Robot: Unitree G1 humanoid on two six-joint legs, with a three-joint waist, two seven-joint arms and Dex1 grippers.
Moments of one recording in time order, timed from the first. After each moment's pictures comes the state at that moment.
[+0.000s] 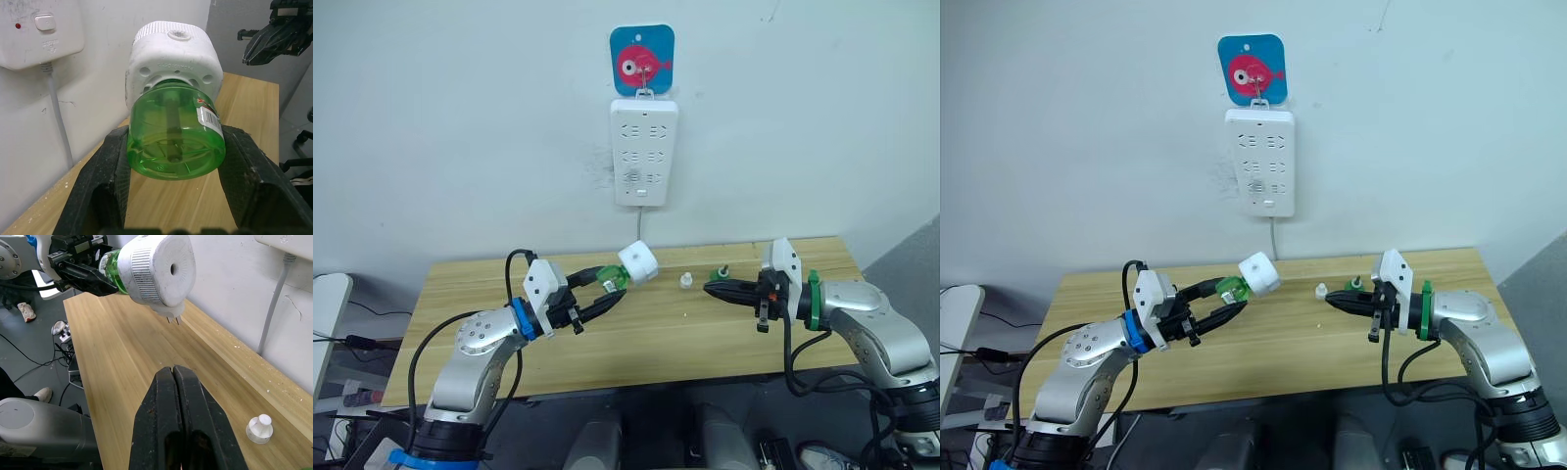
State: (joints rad) left arm -0.08 0.48 0.01 -0.17 -0.39 0.12 -0.92; right arm -0.24 -0.66 0.05 -0.23 0.47 0.45 1.05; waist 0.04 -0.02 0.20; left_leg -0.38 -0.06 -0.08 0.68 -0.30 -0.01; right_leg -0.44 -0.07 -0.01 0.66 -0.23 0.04
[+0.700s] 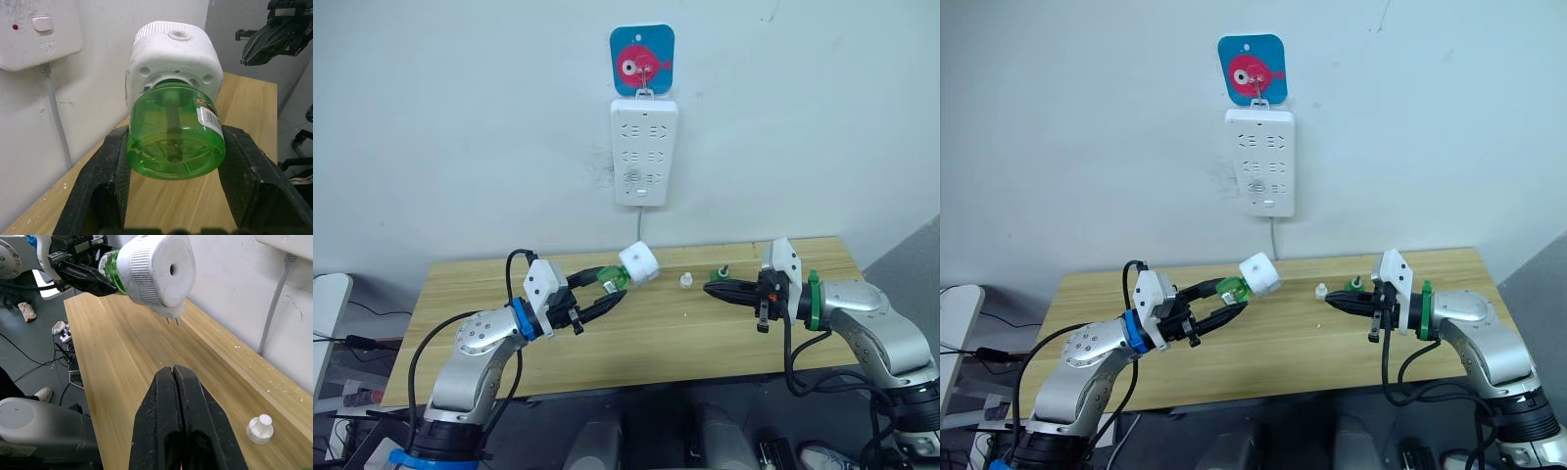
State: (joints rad) left arm -0.08 0.49 0.01 -0.18 -0.39 0.12 -0.93; right arm -0.24 -0.66 0.05 -0.23 0.47 0.45 1.05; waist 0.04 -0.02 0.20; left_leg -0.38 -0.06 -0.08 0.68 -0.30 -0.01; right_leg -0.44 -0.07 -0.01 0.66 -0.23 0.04
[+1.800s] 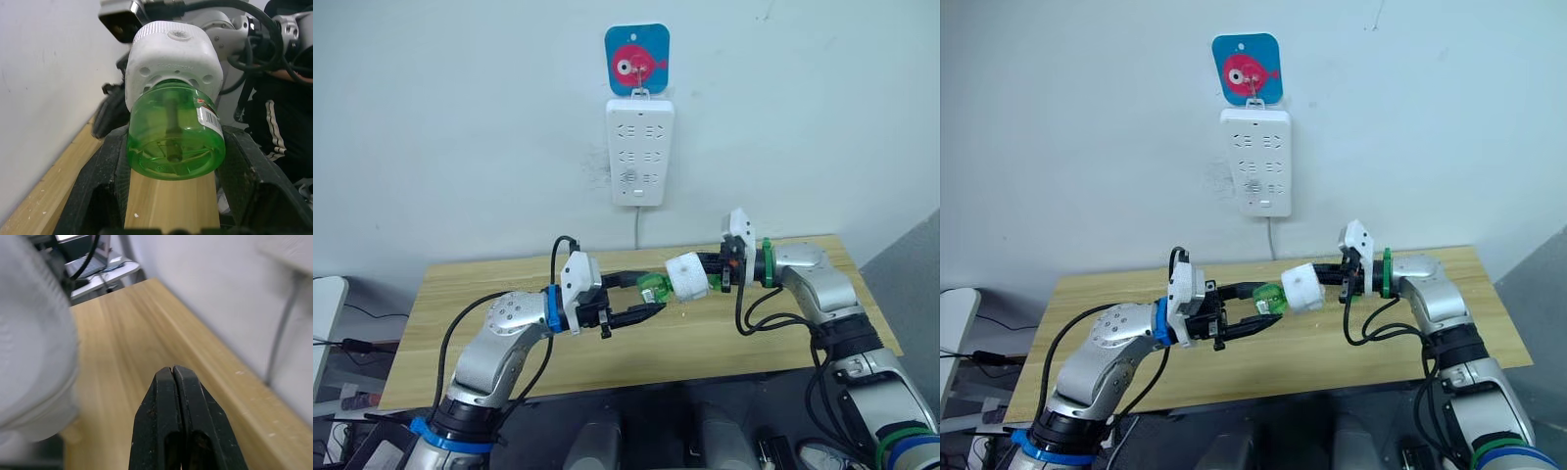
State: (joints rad) left arm -0.22 0.48 -0.13 -0.26 -0.47 0.26 -1.02; right arm -0.57 -0.48 0.18 0.23 0.36 0.35 1.20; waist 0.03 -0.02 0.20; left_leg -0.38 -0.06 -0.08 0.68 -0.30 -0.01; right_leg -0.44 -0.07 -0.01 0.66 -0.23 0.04
